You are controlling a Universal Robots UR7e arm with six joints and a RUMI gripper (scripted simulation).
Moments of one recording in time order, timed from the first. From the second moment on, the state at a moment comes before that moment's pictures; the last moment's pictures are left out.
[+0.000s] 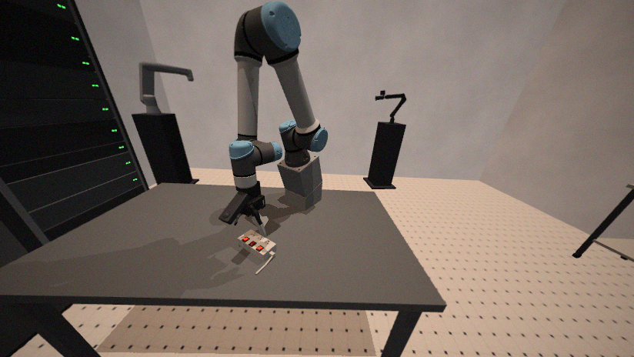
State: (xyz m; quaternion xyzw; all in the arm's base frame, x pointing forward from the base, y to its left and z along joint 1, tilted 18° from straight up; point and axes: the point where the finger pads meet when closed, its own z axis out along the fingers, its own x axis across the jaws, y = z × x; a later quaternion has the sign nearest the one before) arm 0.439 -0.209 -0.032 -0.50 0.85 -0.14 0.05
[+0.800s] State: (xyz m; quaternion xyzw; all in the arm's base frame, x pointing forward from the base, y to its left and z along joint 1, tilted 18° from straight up) arm 0.427 -0.217 -0.044 -0.12 0.98 -0.11 0.10
